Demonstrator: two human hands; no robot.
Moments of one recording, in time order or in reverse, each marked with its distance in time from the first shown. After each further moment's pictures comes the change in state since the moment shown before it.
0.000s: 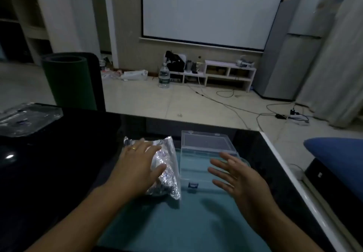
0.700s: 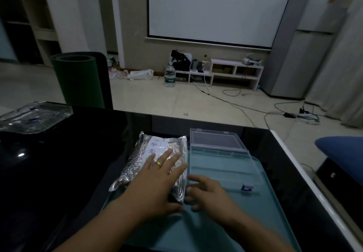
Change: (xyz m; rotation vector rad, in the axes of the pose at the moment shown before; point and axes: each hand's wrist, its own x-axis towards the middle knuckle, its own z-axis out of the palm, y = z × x) left_hand -0.024 -0.003 0.031 0.229 -0.101 0.357; right_hand 0.008 0.066 0.050 -0.481 -0.279 0.143
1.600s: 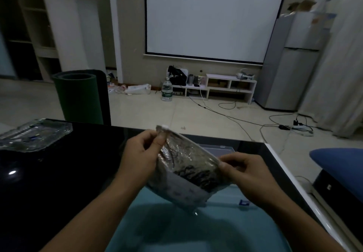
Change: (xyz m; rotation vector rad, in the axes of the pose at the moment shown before) left_hand 0.022 -0.003 -0.094 -1.231 0.669 -0.410; right_hand -0.032 -0.076 -0.070 -0.334 0.338 -0.474
